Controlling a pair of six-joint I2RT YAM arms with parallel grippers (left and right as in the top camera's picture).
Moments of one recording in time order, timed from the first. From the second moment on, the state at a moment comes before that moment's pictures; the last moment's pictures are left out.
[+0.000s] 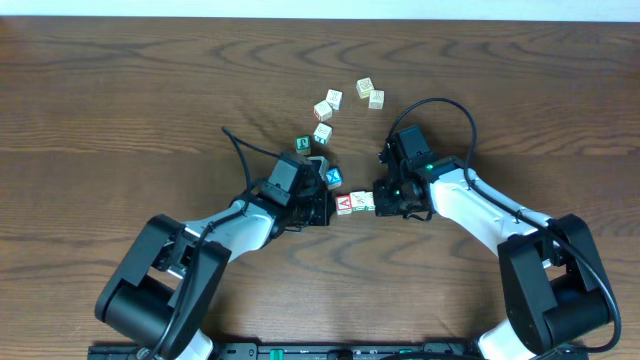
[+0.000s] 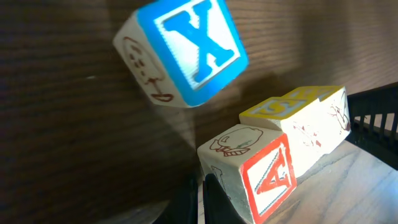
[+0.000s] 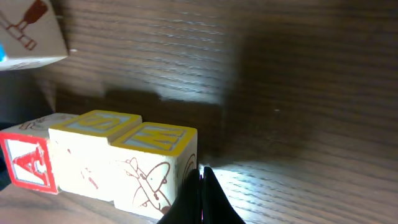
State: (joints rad) left arm -0.50 1.75 0.72 0.05 0.43 -0.52; right arm 0.41 1.75 0.97 -0.53 -0.19 0.32
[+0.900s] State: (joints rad) left arm -0.47 1.75 0.72 0.05 0.46 -0.53; right arm 0.42 1.75 0.97 -0.53 -0.19 0.32
